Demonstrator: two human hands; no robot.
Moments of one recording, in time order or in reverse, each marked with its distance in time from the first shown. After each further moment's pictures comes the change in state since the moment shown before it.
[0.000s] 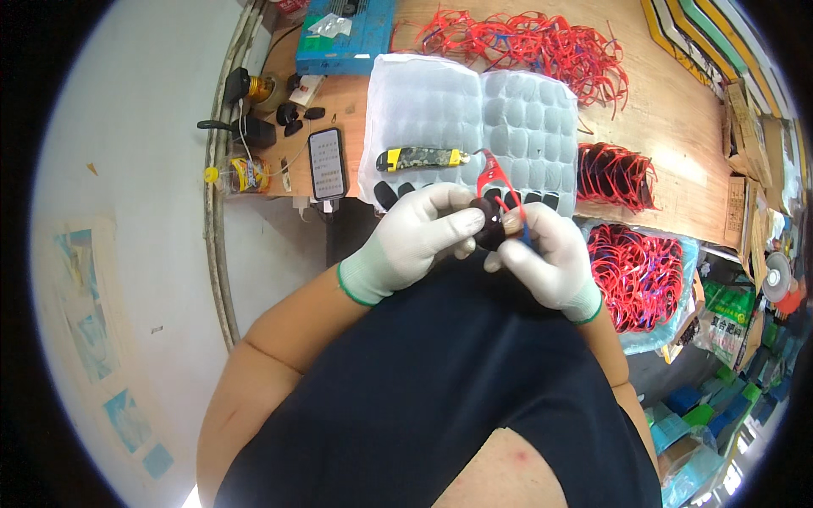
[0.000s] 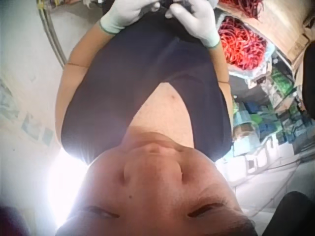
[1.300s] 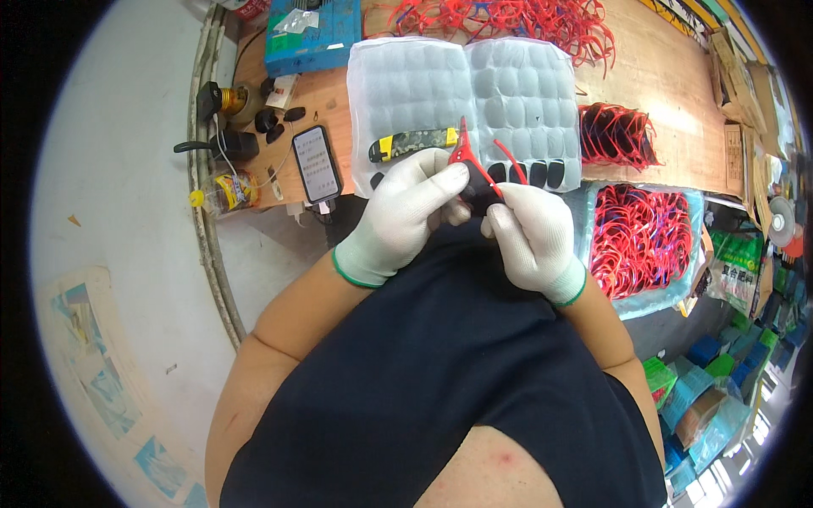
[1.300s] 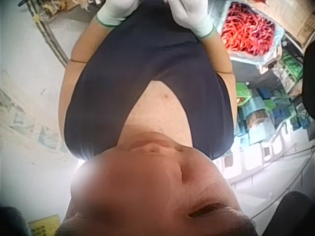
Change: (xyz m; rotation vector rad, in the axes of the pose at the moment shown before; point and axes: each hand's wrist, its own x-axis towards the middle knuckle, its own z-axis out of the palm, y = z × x) left_hand 0.012 0.009 -0.027 0.051 0.014 0.029; right_hand 0.022 0.012 0.042 -0.446 0.190 -0.348
